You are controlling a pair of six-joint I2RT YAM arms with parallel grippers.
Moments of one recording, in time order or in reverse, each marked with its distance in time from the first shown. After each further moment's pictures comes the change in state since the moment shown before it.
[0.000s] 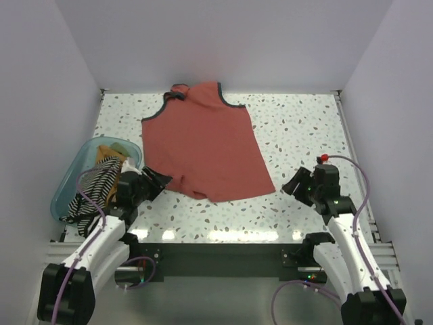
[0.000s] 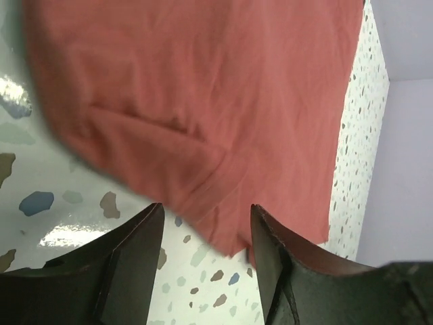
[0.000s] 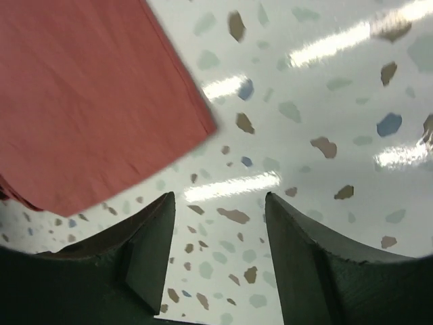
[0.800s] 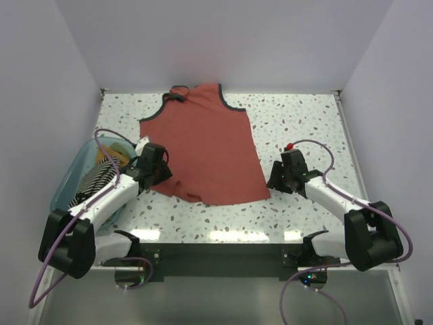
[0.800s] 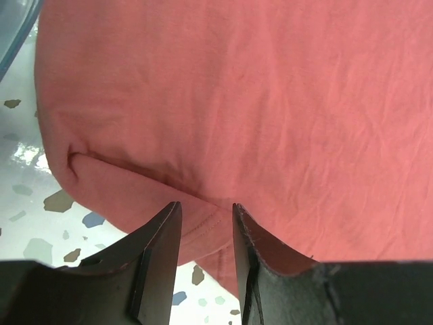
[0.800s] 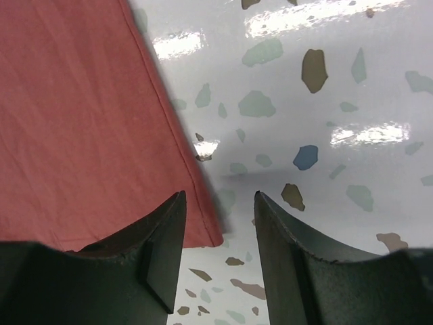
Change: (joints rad) left arm -0.218 0.399 0.520 -0.482 -0.414 0.180; right arm 0.246 0.498 0.131 0.280 0.148 -0.043
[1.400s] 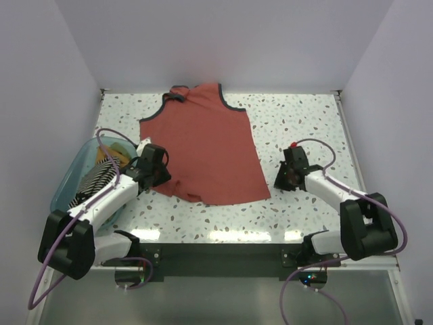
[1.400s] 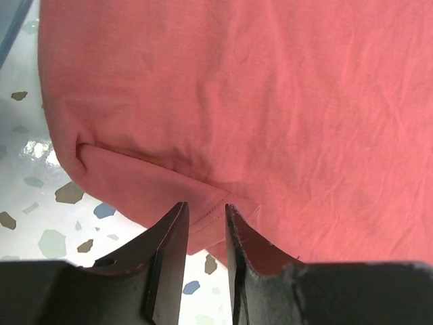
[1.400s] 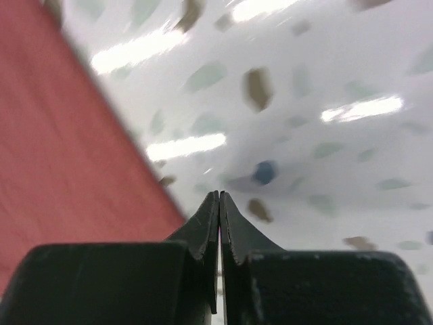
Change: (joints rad) left arm -0.004 -0.008 0.000 -0.041 0.006 0.036; right arm -0.003 0.090 0.035 -0.027 0.019 0.019
